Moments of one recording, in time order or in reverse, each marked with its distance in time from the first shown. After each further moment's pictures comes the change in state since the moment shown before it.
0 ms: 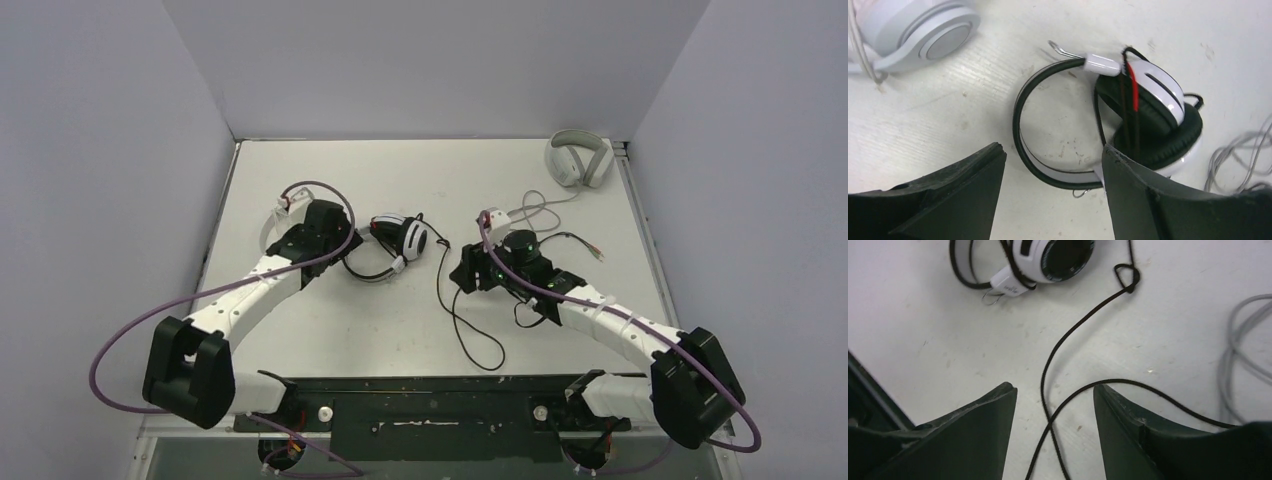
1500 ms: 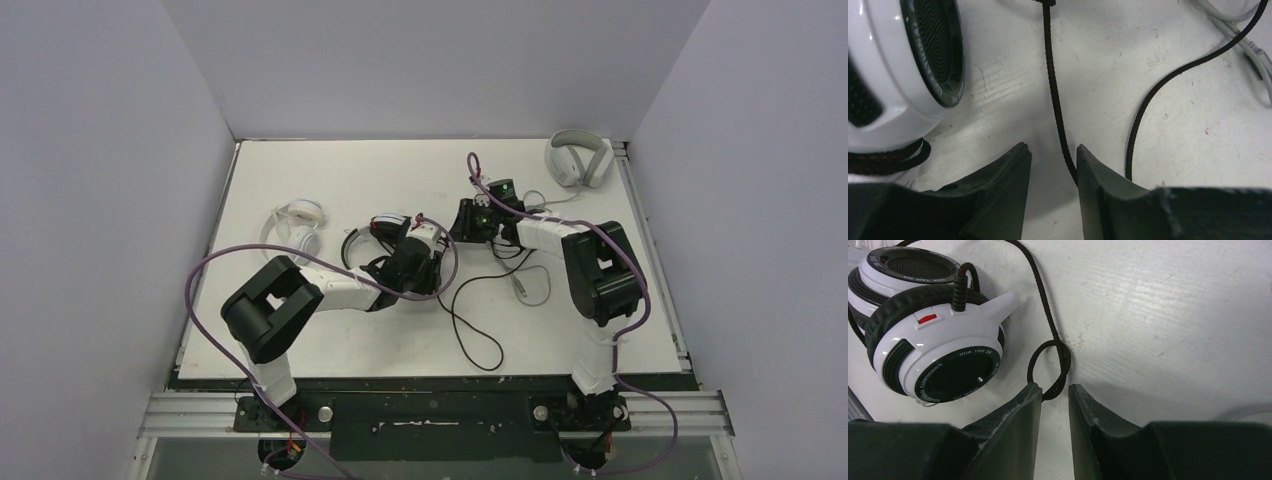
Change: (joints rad) left arm -0.422 0.412 -0.030 0.599 0.233 0.539; right arm -0.241 0.732 0.555 -0.044 -0.174 0.145
